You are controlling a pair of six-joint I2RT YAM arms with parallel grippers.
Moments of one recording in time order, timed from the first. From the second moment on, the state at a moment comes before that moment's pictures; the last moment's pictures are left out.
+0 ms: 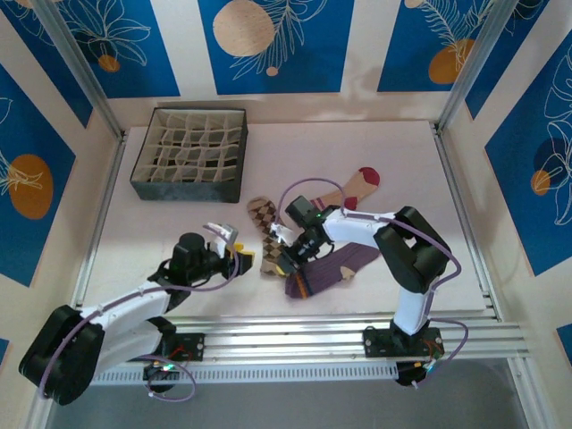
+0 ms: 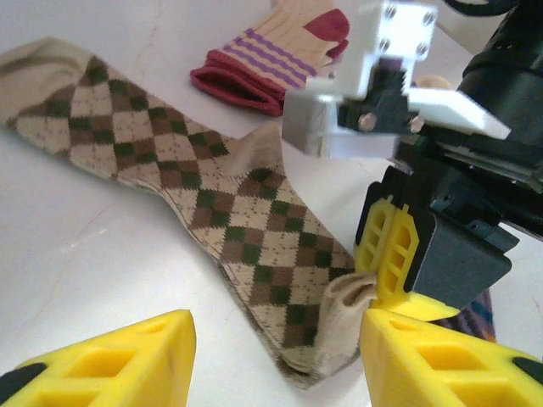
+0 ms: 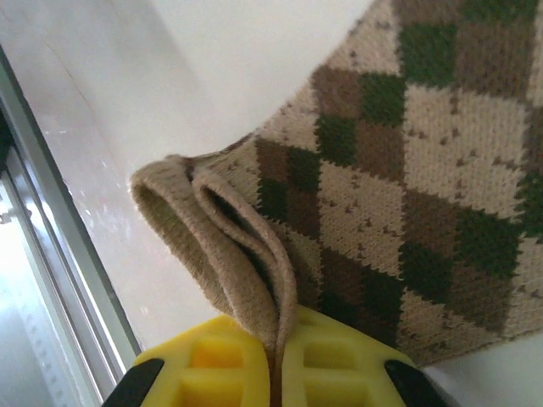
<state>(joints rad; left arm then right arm) -0.54 1.03 0.22 0.35 0.38 -0.21 0.73 1.81 1.04 -0.56 -0.61 0.00</state>
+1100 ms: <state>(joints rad) -0.61 1.52 0.22 0.78 0.64 -0.02 0.73 1.88 1.11 -0.63 -0.72 -0.06</state>
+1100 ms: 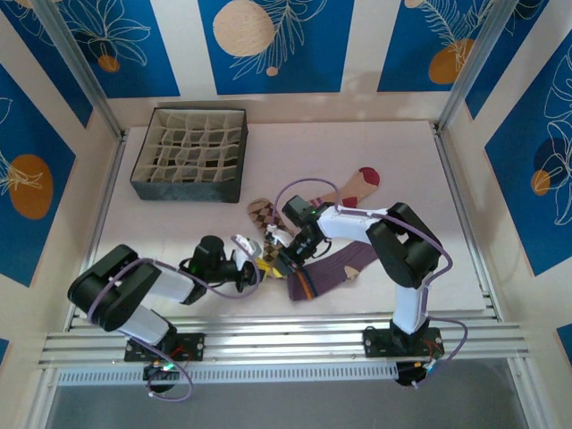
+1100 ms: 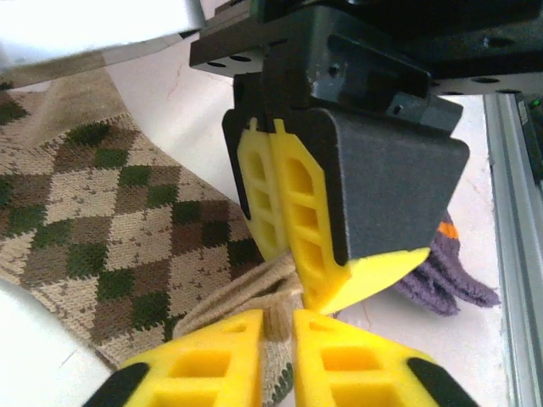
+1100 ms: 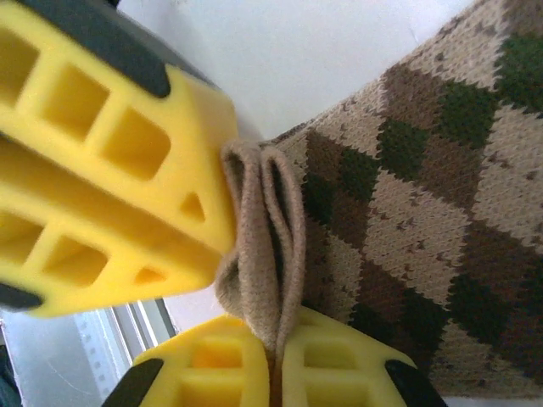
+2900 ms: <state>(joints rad) -0.62 1.13 0.34 0.32 0.49 0.32 0.69 1.89 1.15 -0.62 -0.45 0.23</state>
